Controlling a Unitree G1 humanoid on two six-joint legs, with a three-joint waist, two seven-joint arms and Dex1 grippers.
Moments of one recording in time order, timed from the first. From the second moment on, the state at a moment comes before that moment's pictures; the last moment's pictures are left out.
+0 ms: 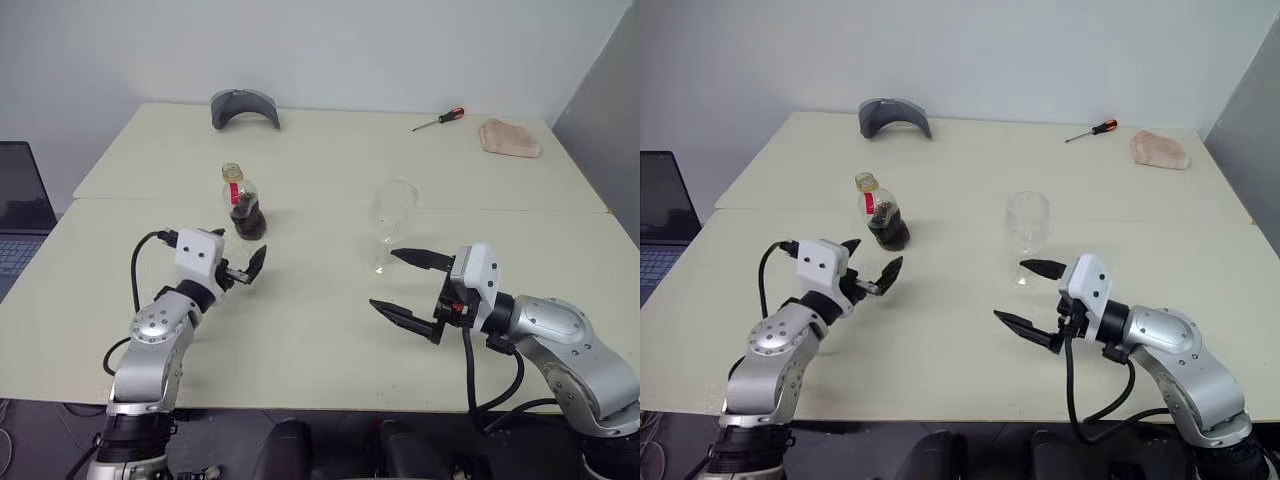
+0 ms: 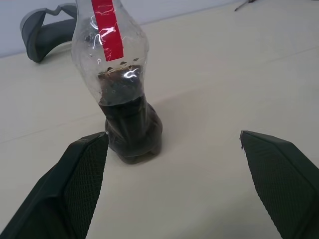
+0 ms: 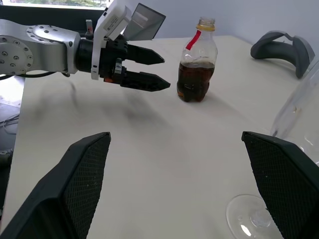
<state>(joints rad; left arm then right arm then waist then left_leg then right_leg) -0.18 0.45 0.14 -0.13 -0.20 0.28 -0.37 -0.15 -0.58 0.05 -0.61 0.47 0.47 0.75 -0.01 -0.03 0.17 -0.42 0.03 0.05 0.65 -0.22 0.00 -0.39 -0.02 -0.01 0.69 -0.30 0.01</state>
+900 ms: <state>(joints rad) -0.60 0.43 0.14 0.48 -0.15 0.15 -0.41 -0.22 -0.58 0.06 -0.65 0.49 0.56 0.71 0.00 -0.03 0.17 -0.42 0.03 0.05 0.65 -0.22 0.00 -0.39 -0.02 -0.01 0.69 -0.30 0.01</state>
